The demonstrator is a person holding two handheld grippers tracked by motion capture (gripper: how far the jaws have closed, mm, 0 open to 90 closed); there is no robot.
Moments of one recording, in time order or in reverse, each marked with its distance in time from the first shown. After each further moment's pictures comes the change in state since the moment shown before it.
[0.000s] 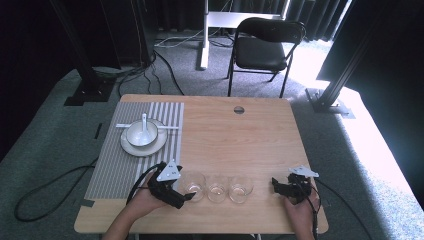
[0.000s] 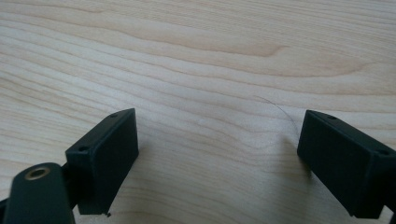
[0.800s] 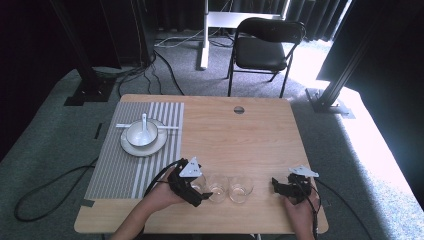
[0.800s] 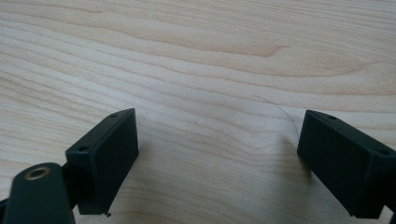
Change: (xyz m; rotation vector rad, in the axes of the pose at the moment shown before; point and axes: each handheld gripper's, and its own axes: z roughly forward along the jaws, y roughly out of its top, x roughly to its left) left arm -0.014 0.036 0.037 0.038 -0.073 0.073; right arm 0.000 0.000 0.000 -0.001 0.000 -0.001
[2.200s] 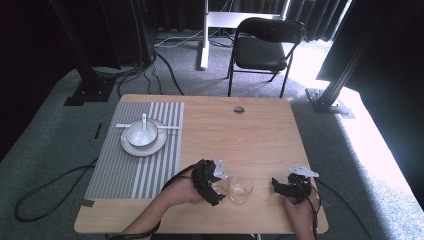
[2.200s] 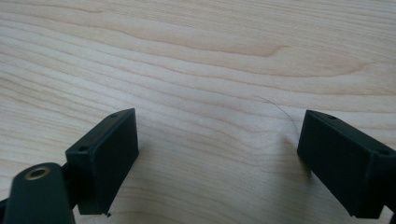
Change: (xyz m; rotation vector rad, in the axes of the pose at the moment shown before) left arm -0.012 0.035 0.053 0.279 0.016 0.111; right arm 0.000 0.000 0.000 0.000 0.000 0.000
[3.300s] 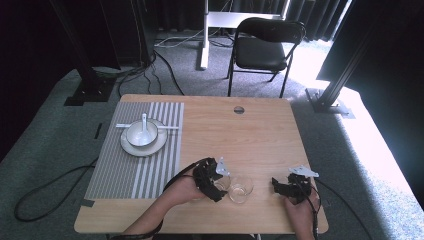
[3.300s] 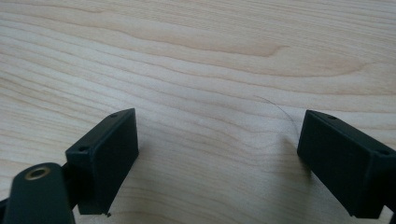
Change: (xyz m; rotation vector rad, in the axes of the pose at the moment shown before) left arm 0.002 0.009 -0.007 0.000 0.006 -0.058; right arm 0.000 0.000 0.000 0.000 0.000 0.000
